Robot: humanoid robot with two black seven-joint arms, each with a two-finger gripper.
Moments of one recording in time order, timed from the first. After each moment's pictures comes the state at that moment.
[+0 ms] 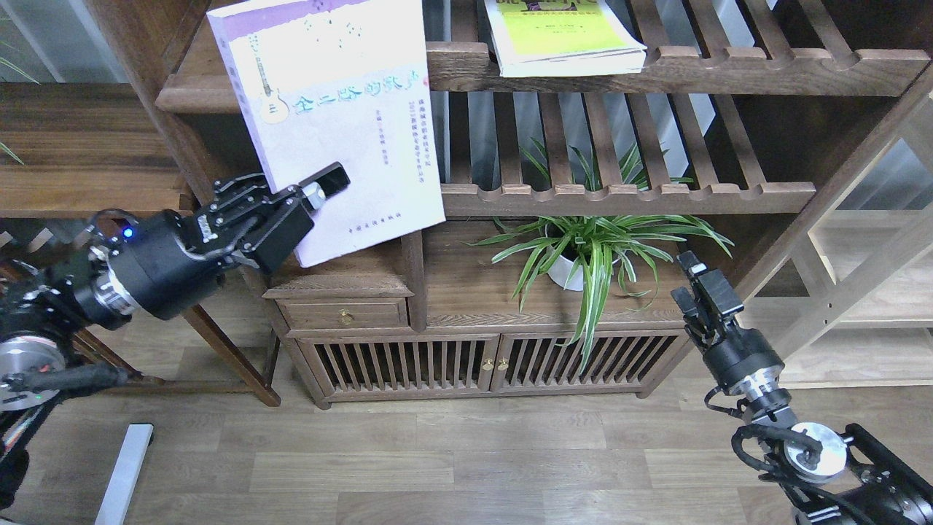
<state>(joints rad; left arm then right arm) -0.26 0.52 -1.23 -1.74 0.41 -0.49 0.14 0.07 -0.34 1.15 0.97 0.34 0.58 -0.04</state>
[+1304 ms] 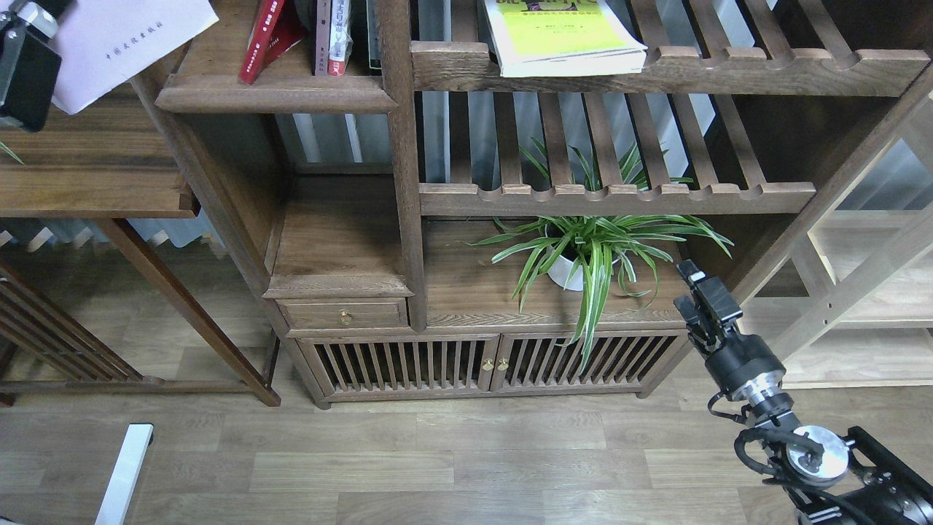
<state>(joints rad) -0.21 0.51 -1.74 -1.72 0.57 -0.40 0.12 0.09 -0.34 1.14 0.93 0.33 0.58 -0.04</state>
